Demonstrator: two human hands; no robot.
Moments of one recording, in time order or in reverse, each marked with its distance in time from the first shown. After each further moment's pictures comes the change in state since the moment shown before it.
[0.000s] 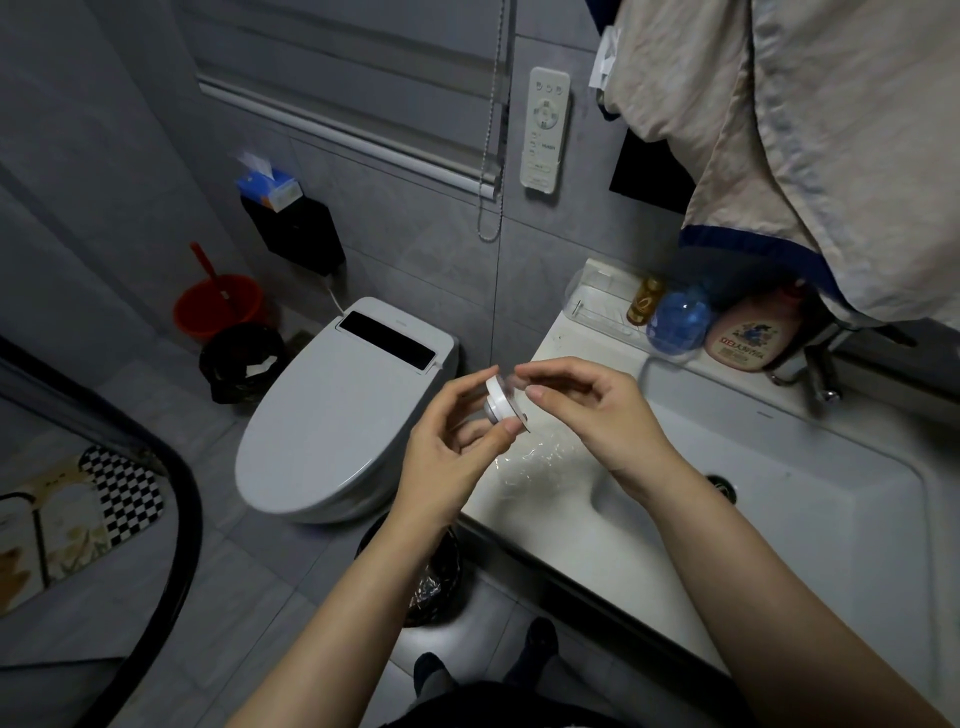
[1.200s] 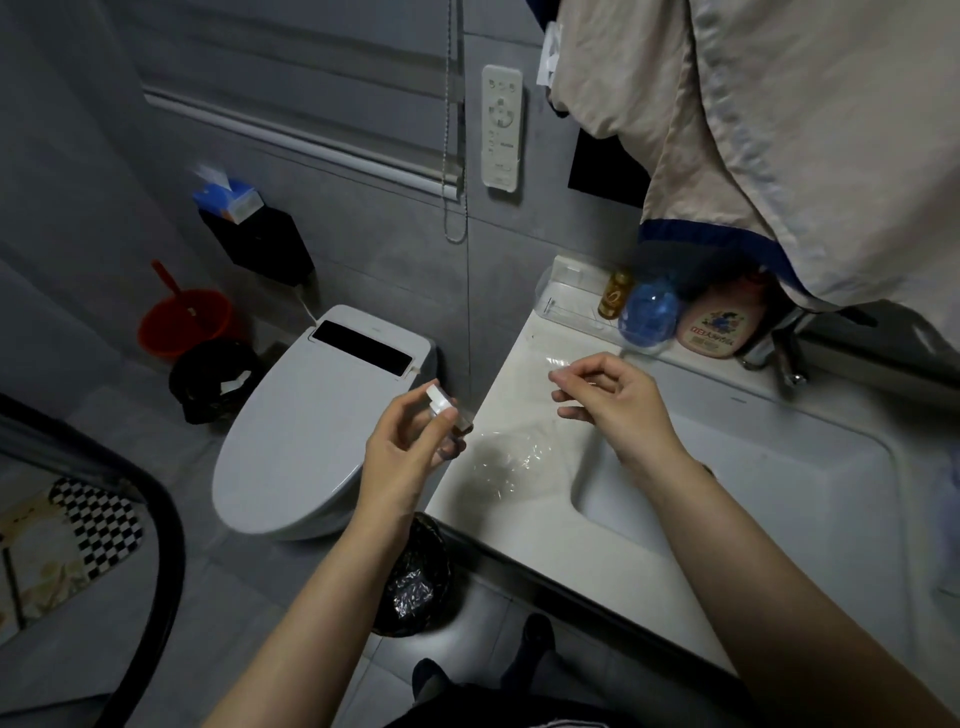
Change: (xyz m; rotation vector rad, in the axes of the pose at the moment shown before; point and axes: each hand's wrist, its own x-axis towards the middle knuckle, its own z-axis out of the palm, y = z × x) left_hand 0.025 -0.017 -0.006 -0.083 0.173 -0.179; right_hand 0.014 0.029 -0.048 0.065 0.363 0.165
